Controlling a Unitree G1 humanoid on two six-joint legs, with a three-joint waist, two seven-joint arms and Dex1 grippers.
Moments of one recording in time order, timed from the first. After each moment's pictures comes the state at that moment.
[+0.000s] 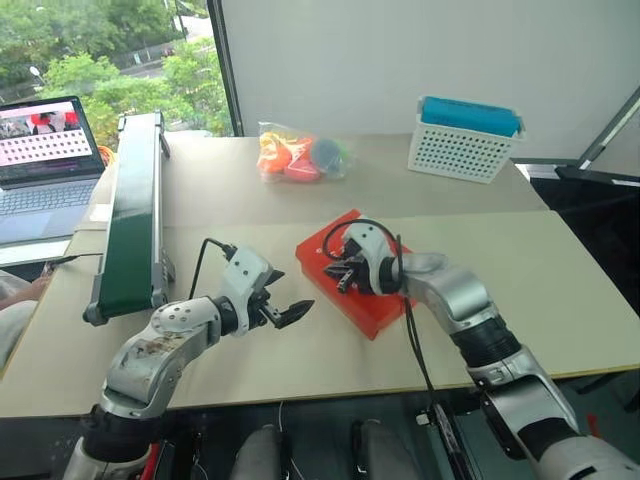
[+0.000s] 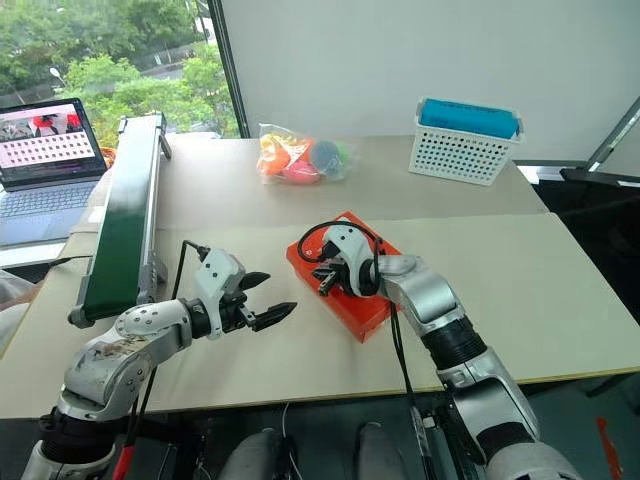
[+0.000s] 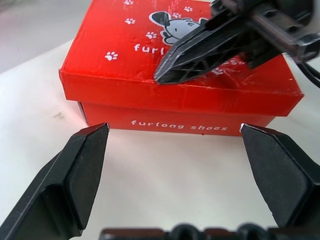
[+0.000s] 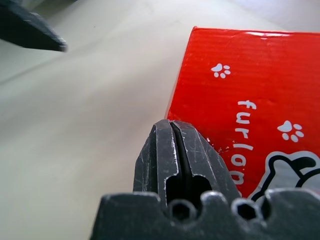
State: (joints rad) left arm -0.24 0.52 -0.06 -0.49 -0.43 0.83 -0.57; right arm -0.73 -0.36 0.33 0.17 0.27 0.76 0.63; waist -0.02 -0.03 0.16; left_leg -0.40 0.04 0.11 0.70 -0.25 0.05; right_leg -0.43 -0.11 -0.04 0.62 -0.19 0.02
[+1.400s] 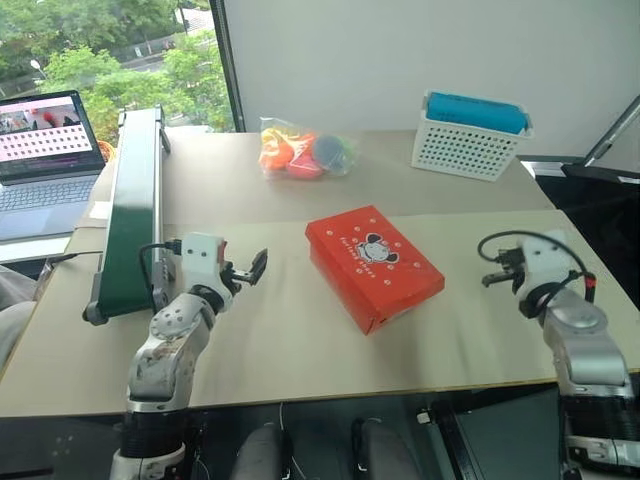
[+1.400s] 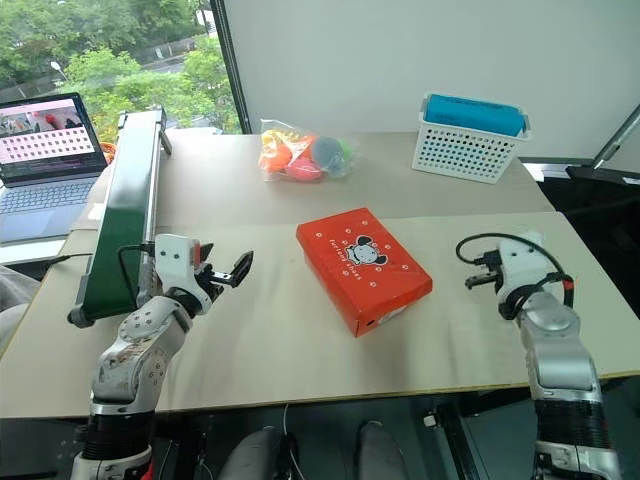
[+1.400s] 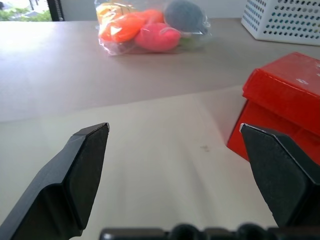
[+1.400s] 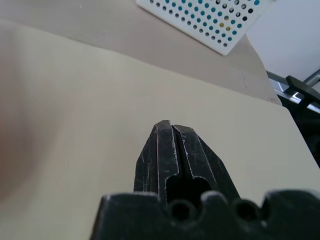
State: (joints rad) left arm -0.21 0.26 0.13 -0.29 -0.28 0.54 -0.21; right arm -0.23 -0.60 -0.21 0.04 0.09 0.34 0.25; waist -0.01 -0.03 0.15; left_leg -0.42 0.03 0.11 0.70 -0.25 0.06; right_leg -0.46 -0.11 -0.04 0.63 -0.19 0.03
